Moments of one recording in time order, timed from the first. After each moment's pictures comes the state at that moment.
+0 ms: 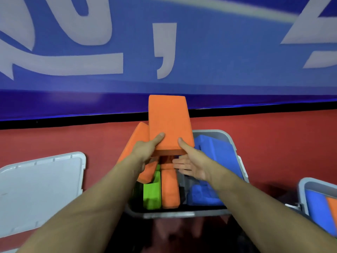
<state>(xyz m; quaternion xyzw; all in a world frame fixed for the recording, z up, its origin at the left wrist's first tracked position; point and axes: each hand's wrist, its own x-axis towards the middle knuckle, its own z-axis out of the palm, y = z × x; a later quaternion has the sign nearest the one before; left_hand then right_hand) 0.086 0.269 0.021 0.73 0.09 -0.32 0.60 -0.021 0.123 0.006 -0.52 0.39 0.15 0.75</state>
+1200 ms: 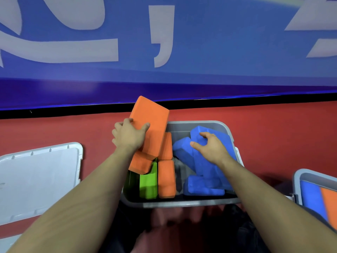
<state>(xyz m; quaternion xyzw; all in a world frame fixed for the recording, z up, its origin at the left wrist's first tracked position) 0.108 0.279 0.019 0.94 0.02 -0.11 0.33 -0.050 0.059 -0.018 -0.85 0.35 0.03 0.39</state>
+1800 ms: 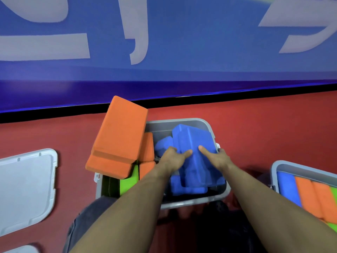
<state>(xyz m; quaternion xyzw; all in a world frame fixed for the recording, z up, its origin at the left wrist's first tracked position) -0.004 0.154 -0.039 0.80 -0.10 -0.43 0.41 -0.115 0.000 -0.053 -0.68 0.57 0.05 0.46</state>
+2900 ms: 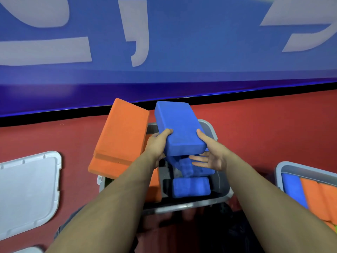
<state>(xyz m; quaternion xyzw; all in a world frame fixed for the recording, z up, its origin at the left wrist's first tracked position) 0.047 0.169 -0.016 0.65 0.06 -0.41 0.64 -0.081 0.015 -0.003 -0.48 0.50 0.07 0.72</state>
